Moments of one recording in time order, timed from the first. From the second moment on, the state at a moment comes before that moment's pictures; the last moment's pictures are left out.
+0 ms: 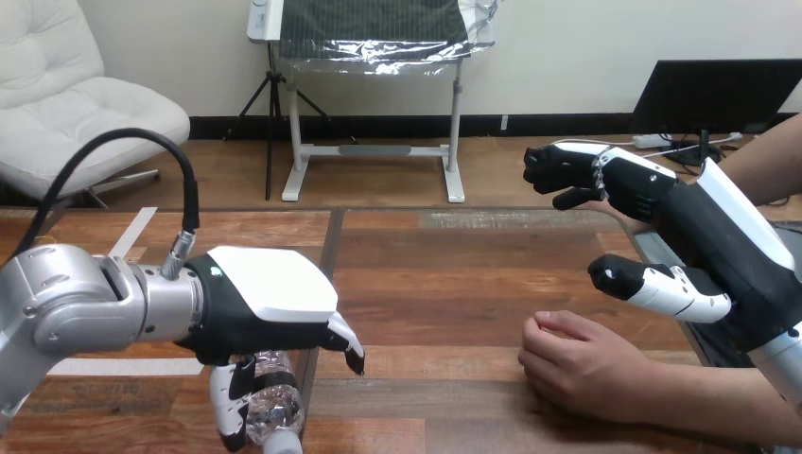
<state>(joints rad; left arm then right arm) -0.43 0.86 -0.26 0.07 0.54 -0.71 -0.88 0.01 -0.52 -0.13 -0.05 0.14 -0.51 0.48</state>
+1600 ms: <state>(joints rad) -0.43 0.86 -0.29 0.13 0.61 -0.76 -0.80 0.00 -0.52 -0.13 -0.05 0.15 -0.48 0.48</state>
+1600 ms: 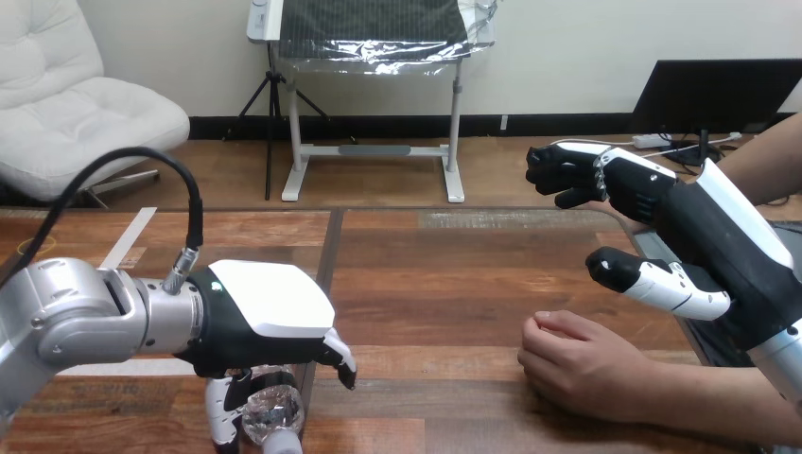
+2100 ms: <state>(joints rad) -0.43 0.86 -0.32 0.17 0.70 -0.78 -0.74 0.00 -0.52 -0.13 -0.05 0.16 -0.48 0.48</state>
